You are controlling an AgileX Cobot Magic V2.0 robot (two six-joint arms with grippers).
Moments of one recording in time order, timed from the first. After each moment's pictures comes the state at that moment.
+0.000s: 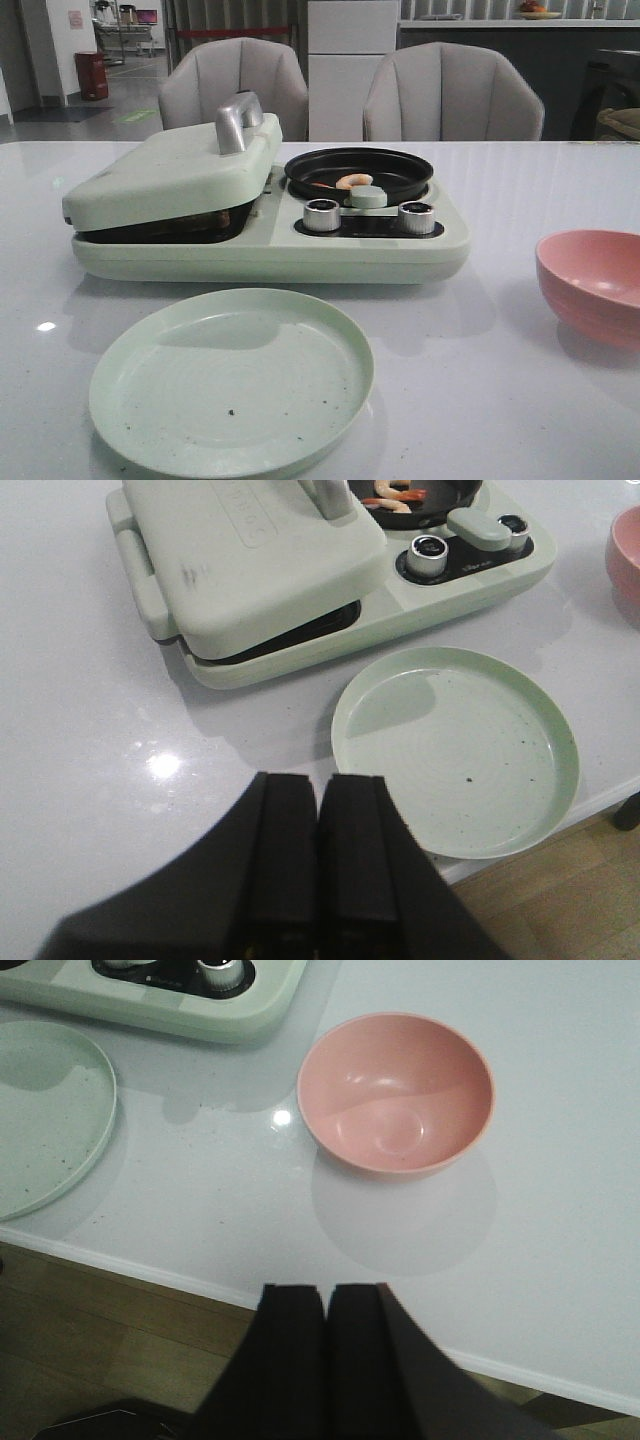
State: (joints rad) left arm -0.52 0.55 -0.63 0.04 0.73 -0.08; right arm 0.23 0.42 -0.63 0.01 0.98 0.07
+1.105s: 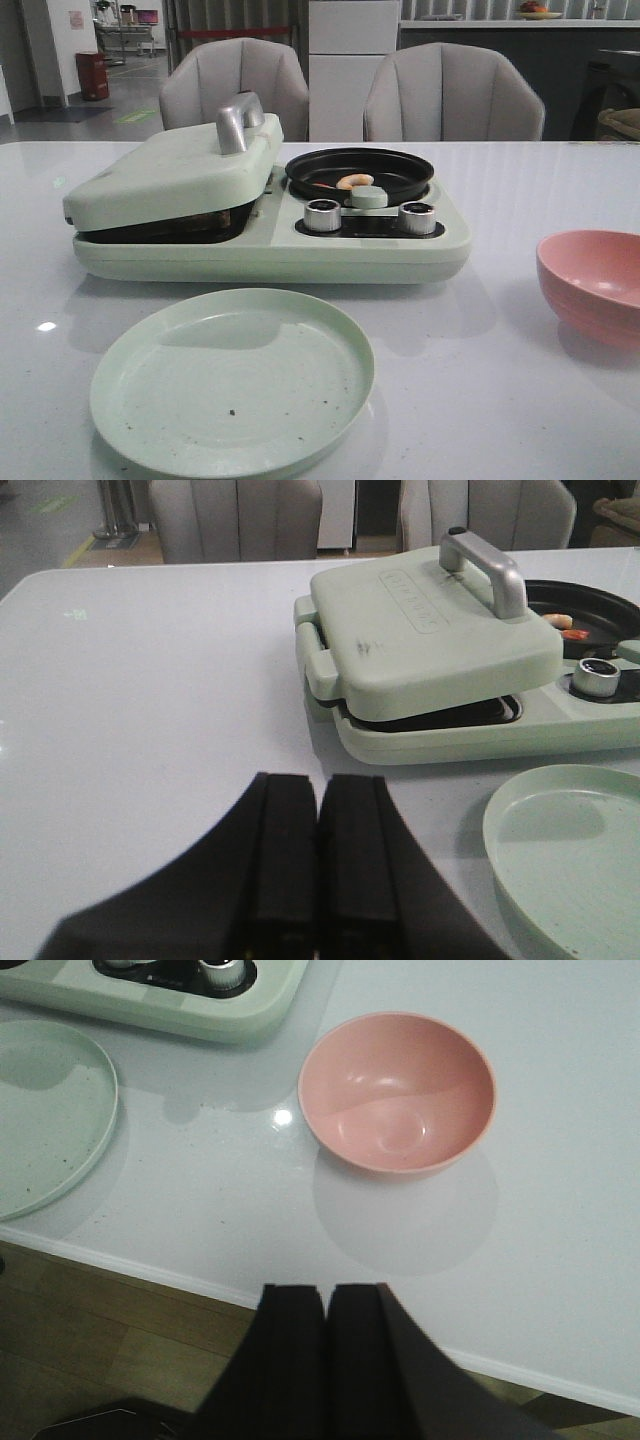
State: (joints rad) left arm -0.20 0.10 -0.12 0.05 0.29 -0.08; right arm 0.23 0.42 -0.63 0.01 0.98 0.07
